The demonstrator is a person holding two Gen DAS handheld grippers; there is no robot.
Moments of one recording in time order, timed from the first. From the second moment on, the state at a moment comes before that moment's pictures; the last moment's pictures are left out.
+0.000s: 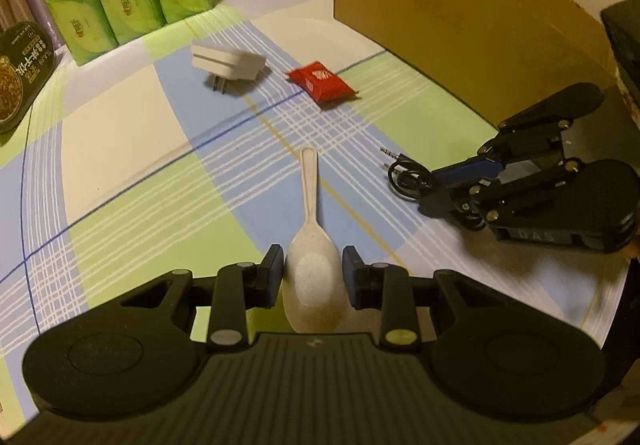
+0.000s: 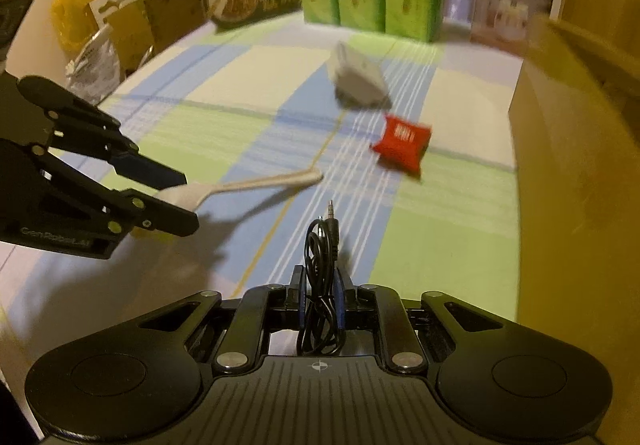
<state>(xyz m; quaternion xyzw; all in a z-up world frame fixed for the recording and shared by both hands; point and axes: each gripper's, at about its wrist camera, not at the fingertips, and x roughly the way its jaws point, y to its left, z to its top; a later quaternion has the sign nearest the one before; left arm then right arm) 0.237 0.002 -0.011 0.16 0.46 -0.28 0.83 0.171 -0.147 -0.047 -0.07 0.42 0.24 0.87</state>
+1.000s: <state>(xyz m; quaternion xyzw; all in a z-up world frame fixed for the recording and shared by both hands) 0.230 0.005 -0.032 0.18 0.48 -0.26 0.82 0.176 -0.153 -0.030 -0.04 0.41 0.23 0.88</state>
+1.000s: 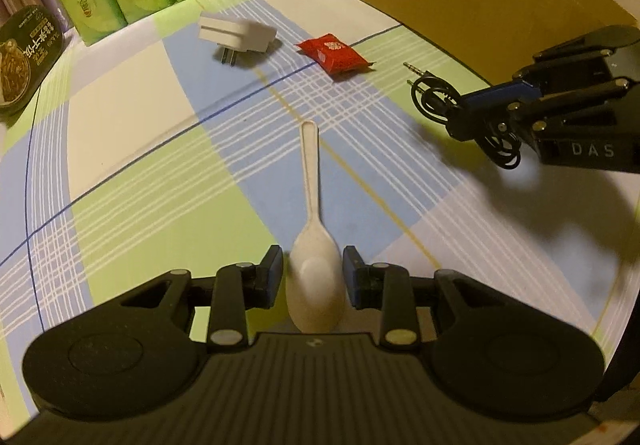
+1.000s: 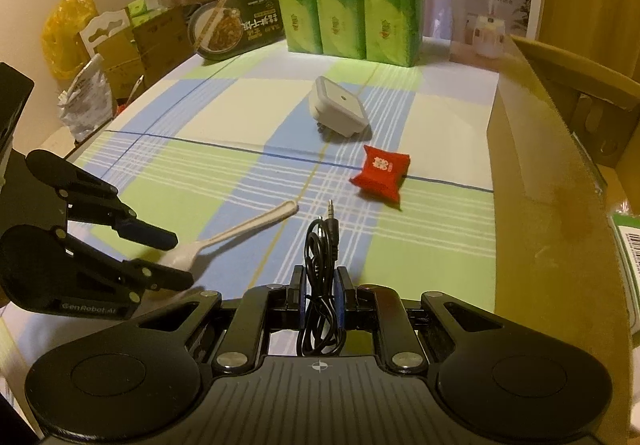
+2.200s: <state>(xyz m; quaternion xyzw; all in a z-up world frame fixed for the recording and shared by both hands) 0.247 -0.008 0.030 0.11 0.40 -0.26 0.87 0.177 -0.155 -0.003 -0.04 0.37 0.23 0.90</state>
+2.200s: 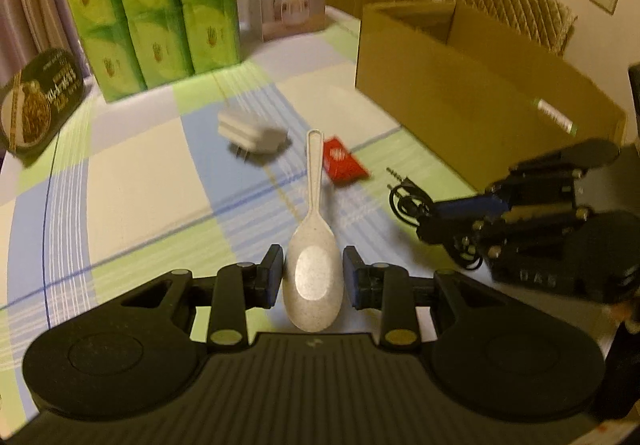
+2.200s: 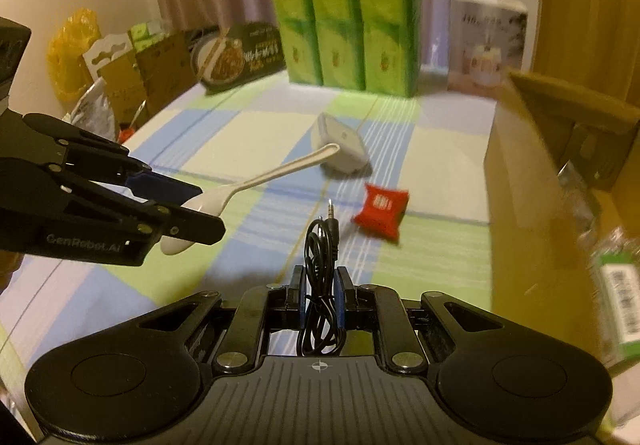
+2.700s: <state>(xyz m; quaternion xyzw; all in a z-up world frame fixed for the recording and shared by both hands) 0.249 -0.057 0.086 0.08 0.33 -0.28 0.90 0.163 -0.195 0.059 -0.05 0.26 0.16 0.95</state>
